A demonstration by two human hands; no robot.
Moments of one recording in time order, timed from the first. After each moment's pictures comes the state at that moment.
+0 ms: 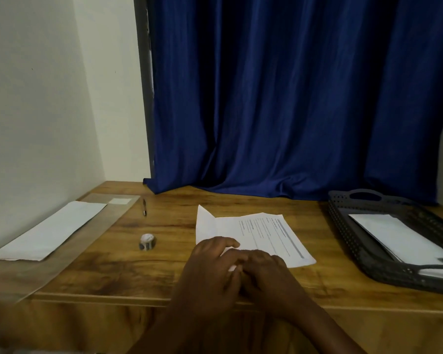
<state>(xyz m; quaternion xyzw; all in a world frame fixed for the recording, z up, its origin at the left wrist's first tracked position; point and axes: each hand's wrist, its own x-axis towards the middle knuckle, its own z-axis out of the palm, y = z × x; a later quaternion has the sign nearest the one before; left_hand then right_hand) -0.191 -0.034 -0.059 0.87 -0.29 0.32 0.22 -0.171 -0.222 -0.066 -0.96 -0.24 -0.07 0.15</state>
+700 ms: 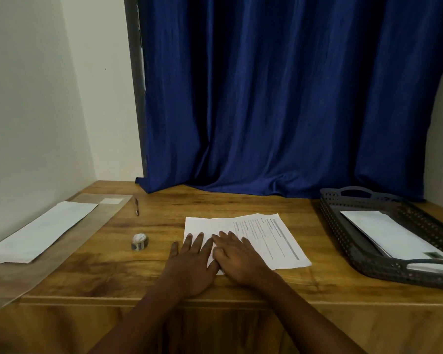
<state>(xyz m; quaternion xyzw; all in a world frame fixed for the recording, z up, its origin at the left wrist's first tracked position) -0.140 -0.015 -0.071 0.99 -0.10 0.00 0.03 -0.122 -0.173 -0.056 -0.97 -0.19 0.01 0.17</state>
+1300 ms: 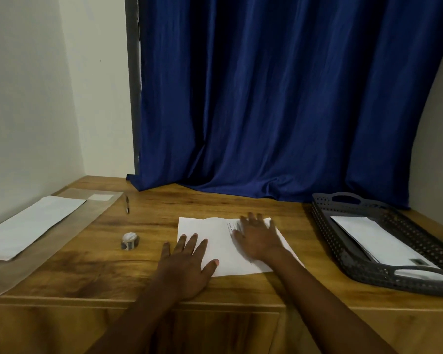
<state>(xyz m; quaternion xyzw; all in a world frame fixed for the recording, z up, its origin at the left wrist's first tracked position) -0.140 -0.017 -0.071 0.99 -0.11 0.00 0.05 -0.068 -0.224 -0.042 -1.00 -0.07 -0.04 0.03</state>
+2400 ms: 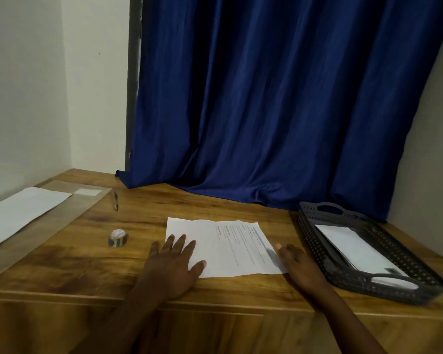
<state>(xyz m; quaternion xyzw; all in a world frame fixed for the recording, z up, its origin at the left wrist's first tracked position) -0.142 -0.014 -0.069 0.99 -0.10 0.00 0.07 -0.139 -0.335 -0.060 -0.94 0.06 -0.07 0.33</state>
